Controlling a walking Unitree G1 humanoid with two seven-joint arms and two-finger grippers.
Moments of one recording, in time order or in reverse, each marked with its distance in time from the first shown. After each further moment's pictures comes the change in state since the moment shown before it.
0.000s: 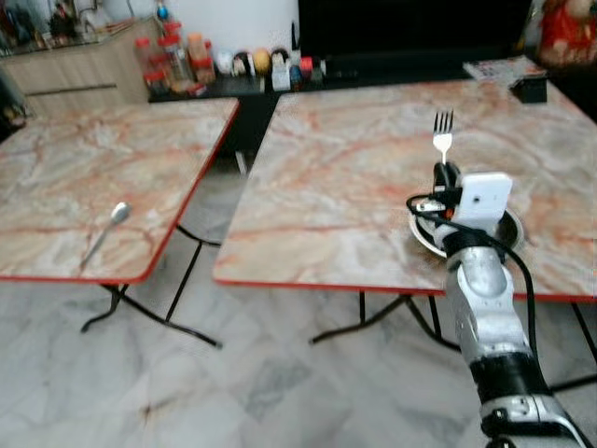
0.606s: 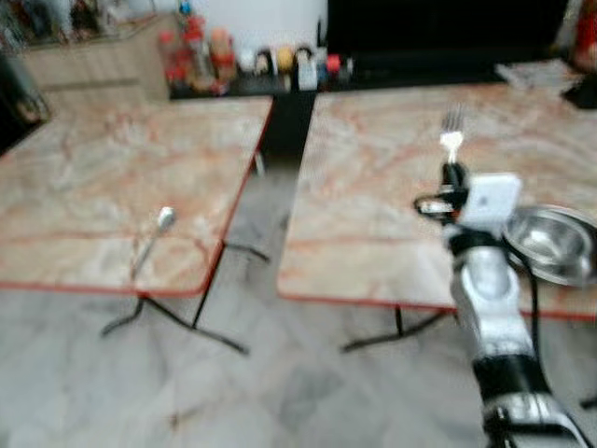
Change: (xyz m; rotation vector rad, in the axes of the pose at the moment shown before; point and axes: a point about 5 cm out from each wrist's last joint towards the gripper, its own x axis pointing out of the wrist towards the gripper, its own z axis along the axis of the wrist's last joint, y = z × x) left arm -0.002 0.007 -0.003 0.009 0.011 0.017; right arm 0.003 0.010 0.005 0.017 -0.041 0.024
